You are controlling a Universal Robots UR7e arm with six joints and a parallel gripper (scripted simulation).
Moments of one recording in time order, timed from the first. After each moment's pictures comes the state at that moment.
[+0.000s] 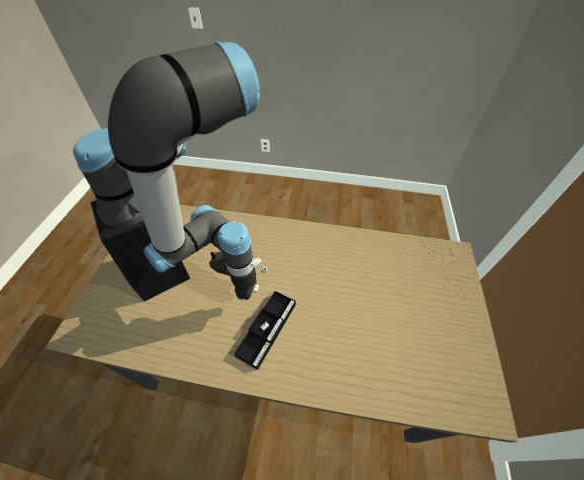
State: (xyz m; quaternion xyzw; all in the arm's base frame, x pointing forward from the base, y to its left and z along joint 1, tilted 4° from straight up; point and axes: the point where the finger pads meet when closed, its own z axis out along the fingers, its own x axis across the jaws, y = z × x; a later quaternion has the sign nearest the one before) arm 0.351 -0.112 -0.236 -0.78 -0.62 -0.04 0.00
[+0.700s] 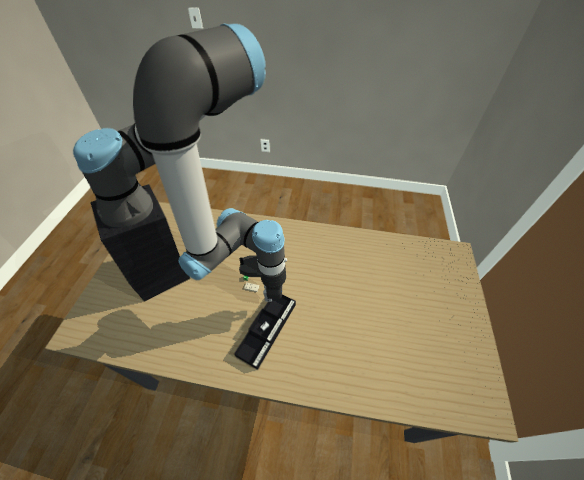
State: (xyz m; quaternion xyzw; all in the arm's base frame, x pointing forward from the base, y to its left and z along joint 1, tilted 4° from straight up) arm 0.442 -0.115 -0.227 -0.70 -0.72 -0.04 -0.02
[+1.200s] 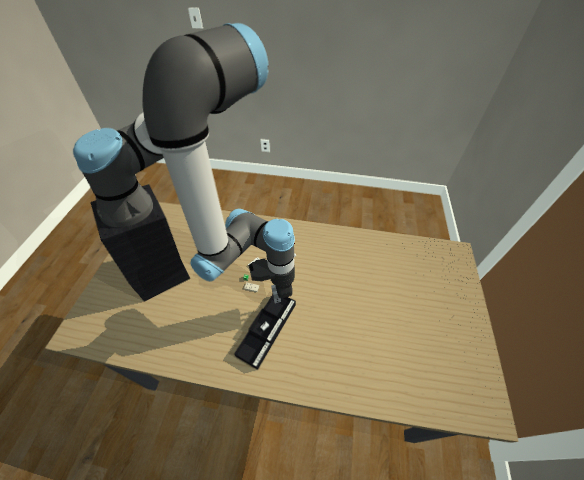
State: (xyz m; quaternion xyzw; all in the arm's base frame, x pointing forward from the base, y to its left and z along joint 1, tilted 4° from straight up) arm 0.469 -0.116 -0.227 -0.58 -0.81 -0.04 -0.02
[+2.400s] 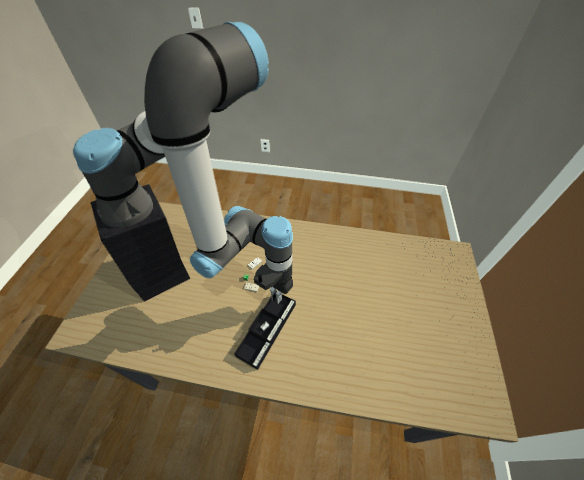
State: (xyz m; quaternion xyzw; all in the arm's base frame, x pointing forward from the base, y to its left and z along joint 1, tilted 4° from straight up) arm 0.469 -0.117 -0.228 -0.27 -0.96 -0.03 -0.03
